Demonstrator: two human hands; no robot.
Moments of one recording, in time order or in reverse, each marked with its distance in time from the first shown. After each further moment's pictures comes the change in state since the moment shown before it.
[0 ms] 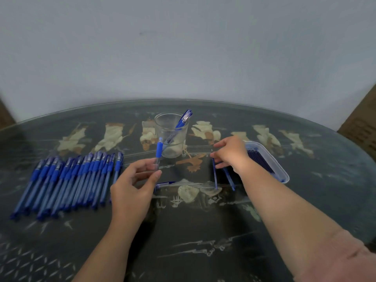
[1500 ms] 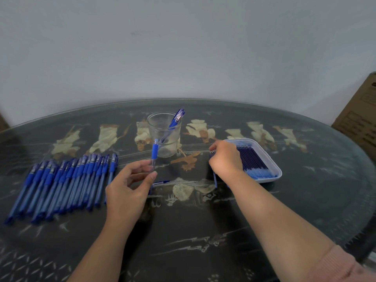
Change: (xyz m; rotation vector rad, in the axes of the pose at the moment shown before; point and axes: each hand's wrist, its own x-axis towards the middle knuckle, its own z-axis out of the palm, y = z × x) left_hand -0.001 0.000 -0.002 0.029 -0.053 -0.024; right_hand -0.034 0.009 0.009 -0.483 0.194 -0.180
